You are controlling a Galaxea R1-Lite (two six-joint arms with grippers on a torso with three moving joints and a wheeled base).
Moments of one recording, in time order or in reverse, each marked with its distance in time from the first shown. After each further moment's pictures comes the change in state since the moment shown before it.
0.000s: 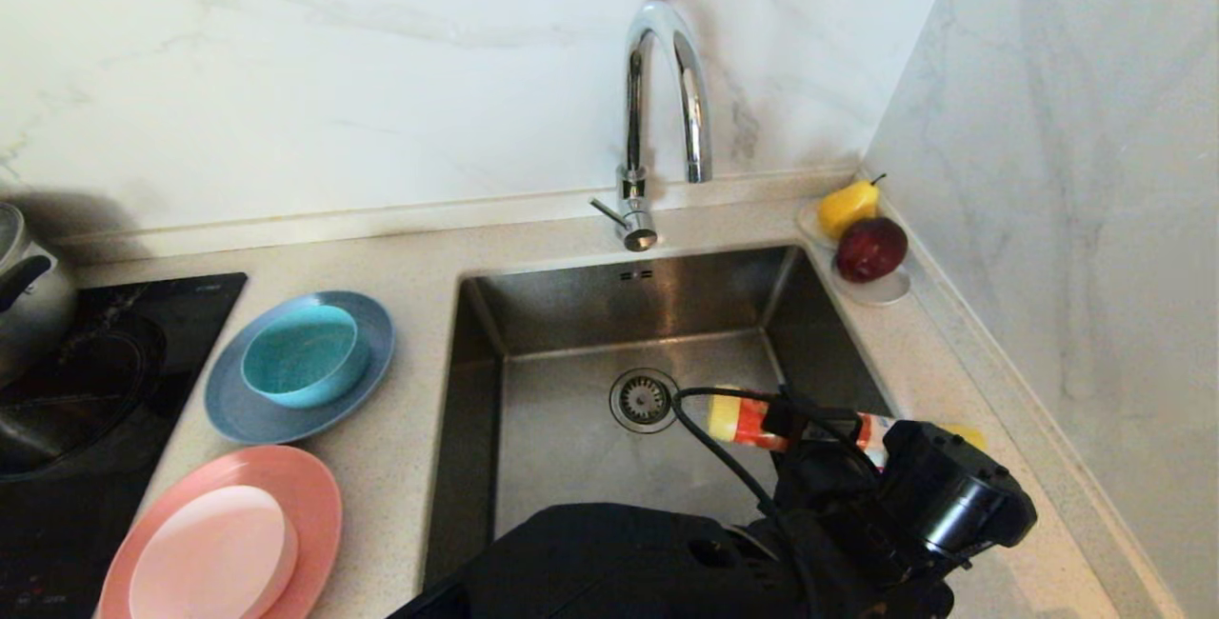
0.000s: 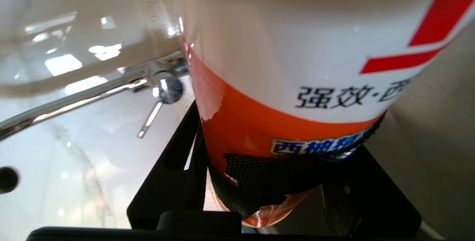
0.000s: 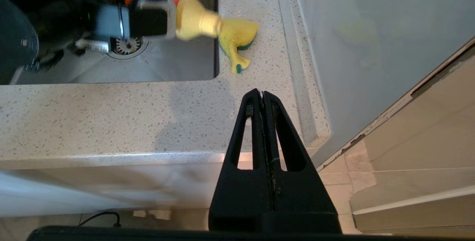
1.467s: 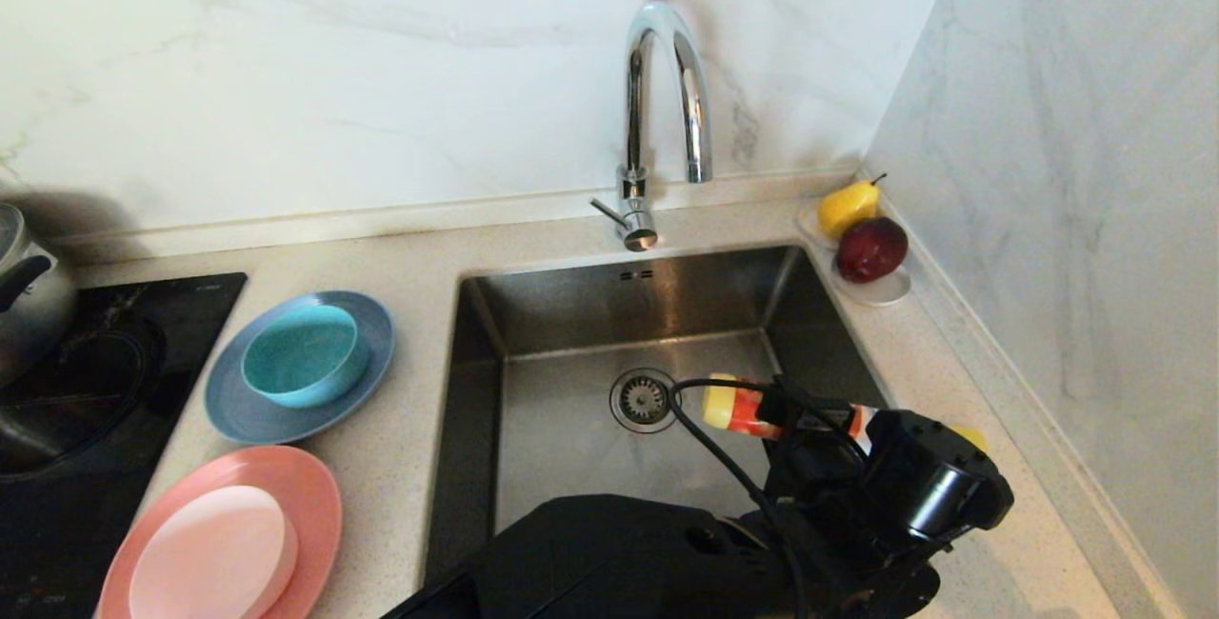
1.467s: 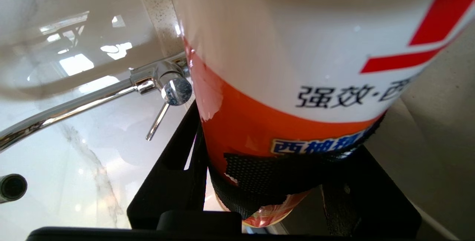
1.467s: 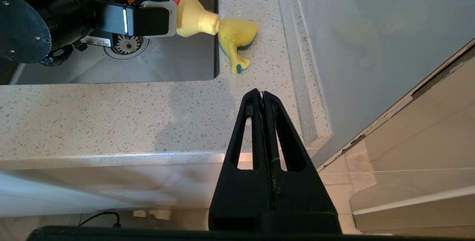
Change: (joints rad) left arm 0.020 0.020 -0.002 -0.075 0.003 0.096; right arm 0.000 0.000 0.000 0.000 0.000 0.000
